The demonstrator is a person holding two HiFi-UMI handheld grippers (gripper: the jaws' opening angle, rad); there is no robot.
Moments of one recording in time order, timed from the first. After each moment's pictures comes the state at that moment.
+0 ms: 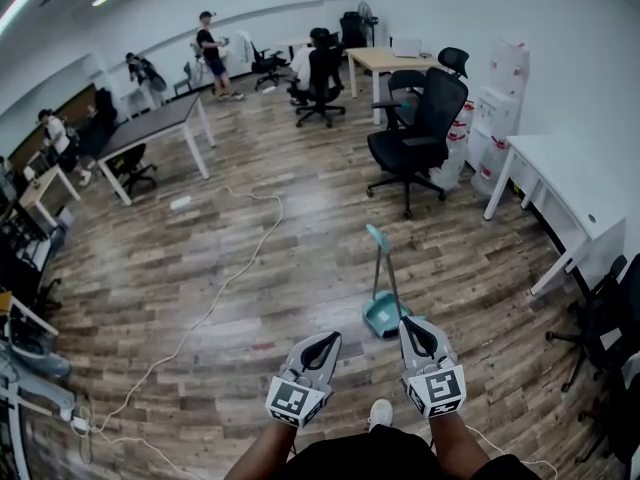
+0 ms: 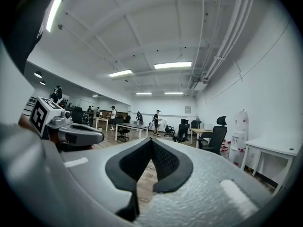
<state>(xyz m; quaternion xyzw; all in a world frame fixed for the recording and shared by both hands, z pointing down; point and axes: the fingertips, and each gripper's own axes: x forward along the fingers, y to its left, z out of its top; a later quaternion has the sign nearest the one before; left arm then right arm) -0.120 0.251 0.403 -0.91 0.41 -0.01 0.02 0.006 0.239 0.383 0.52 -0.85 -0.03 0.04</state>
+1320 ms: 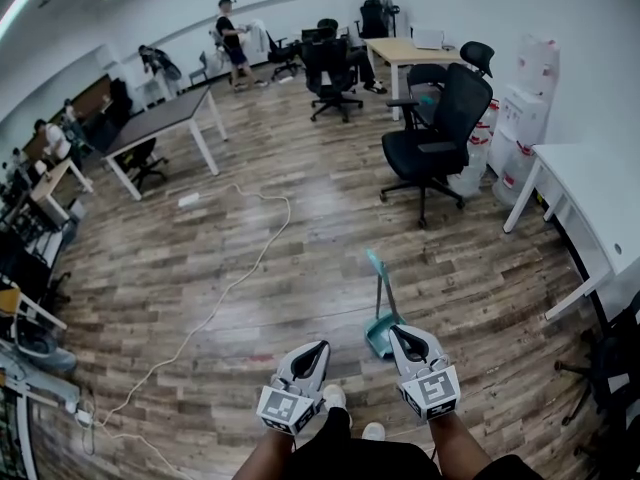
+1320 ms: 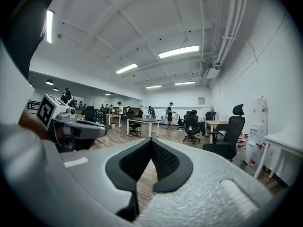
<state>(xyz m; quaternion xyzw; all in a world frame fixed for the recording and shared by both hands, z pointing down) -0.092 0.123 0.423 -0.88 0.47 -0.01 -0.02 0.038 0.096 0.418 0.44 -0.90 0.00 0.07</state>
